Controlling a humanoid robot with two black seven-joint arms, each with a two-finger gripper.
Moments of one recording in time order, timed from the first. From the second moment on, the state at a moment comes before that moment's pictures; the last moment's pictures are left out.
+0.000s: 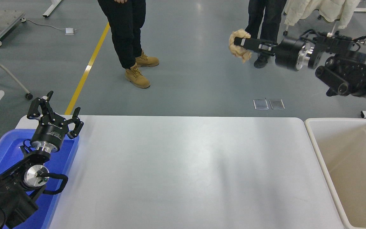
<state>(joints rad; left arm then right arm) -0.54 0.39 -0.87 -0.51 0.08 -0.52 -0.58 1.40 -0.31 -0.47 0.15 -0.51 0.14 0.76</state>
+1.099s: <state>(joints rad) -0.54 0.39 -0.87 -0.51 0.08 -0.52 -0.58 0.82 -0.50 -0.26 -0.08 -0.26 -0.15 0.06</state>
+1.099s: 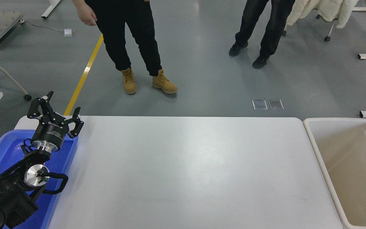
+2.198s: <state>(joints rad) -0.54 0.39 -0.87 -0.51 0.08 -0.52 -0.58 0.62 -0.32 -0.23 -0.05 -0.26 -0.20 0.06</state>
